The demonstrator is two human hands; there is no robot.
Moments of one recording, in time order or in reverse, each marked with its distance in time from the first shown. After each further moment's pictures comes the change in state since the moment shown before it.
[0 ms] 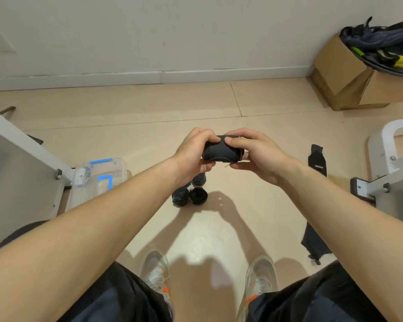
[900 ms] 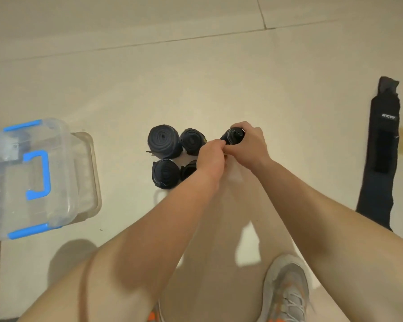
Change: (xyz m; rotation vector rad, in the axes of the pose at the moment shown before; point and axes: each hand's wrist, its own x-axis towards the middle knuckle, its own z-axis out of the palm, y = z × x) left_hand 0.189 -0.214 0.017 -0.033 0.284 -0.441; right_hand 0.208 0.254 -0.025 -0.444 0.287 0.194
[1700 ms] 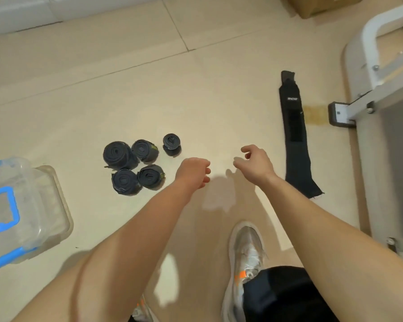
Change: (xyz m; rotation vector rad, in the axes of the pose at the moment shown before) left_hand -0.093 -0.022 0.048 0.493 -0.200 0.021; right_hand -0.111 0.082 -0.125 -0.058 0.171 0.250
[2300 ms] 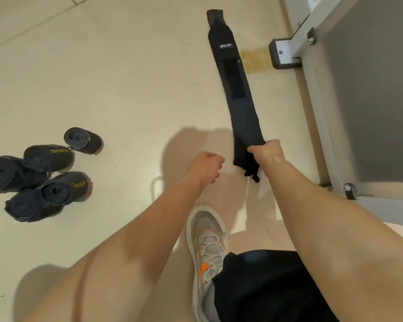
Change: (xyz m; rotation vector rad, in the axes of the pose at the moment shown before) left_hand 0.039 -0.032 0.185 0.313 -0.302 0.007; right_hand 0.052 0.189 -0.071 0.212 0.268 0.654
